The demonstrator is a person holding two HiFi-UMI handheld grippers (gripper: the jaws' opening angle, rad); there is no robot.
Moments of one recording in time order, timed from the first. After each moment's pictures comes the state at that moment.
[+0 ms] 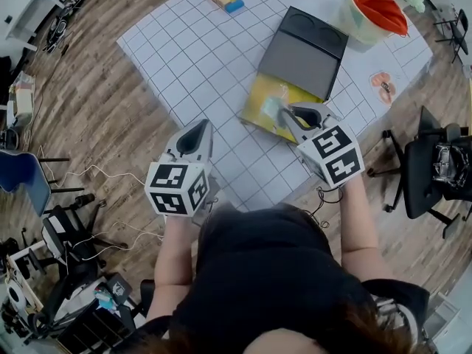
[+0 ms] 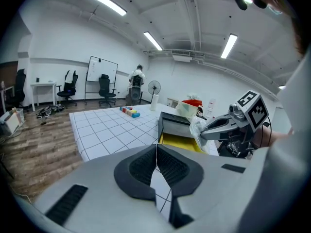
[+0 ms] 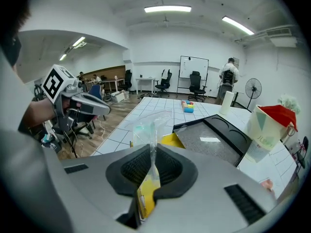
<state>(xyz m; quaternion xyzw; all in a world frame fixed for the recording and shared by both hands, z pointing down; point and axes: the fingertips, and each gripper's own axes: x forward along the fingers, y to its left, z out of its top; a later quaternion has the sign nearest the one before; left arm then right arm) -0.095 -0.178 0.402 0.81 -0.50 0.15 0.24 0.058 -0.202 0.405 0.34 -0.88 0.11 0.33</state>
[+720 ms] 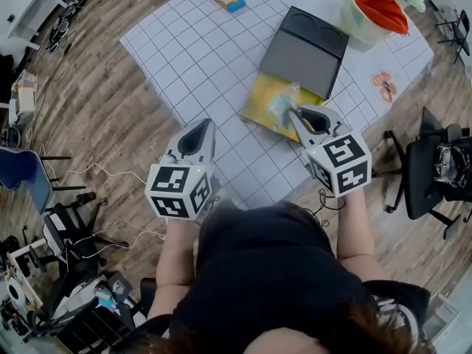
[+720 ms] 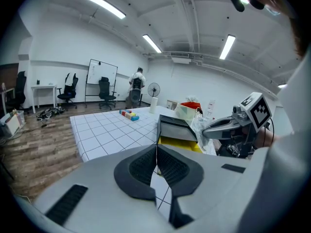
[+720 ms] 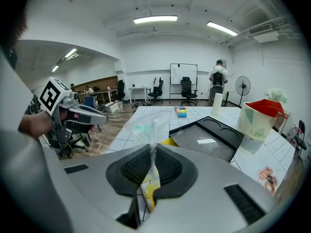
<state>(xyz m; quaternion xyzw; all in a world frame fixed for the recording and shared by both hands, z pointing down) -0.090 -0.171 0.386 0.82 -0.51 0.14 0.23 0.069 -0.195 0.381 0.38 -0.87 0.13 0.27</state>
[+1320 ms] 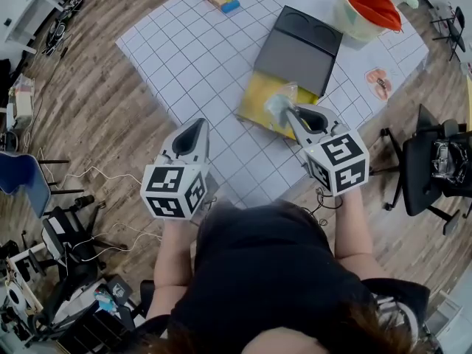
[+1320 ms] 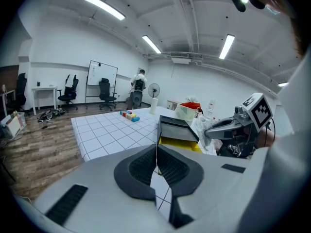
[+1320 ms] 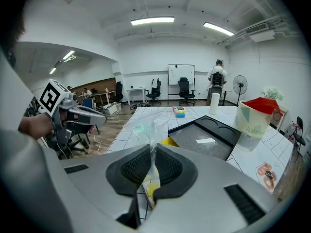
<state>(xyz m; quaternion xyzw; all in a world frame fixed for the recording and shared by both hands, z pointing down) -0.093 -0.168 0.382 0.82 -0.51 0.14 0.23 0.075 -0.190 0.378 0.40 -0.87 0.13 0.26</state>
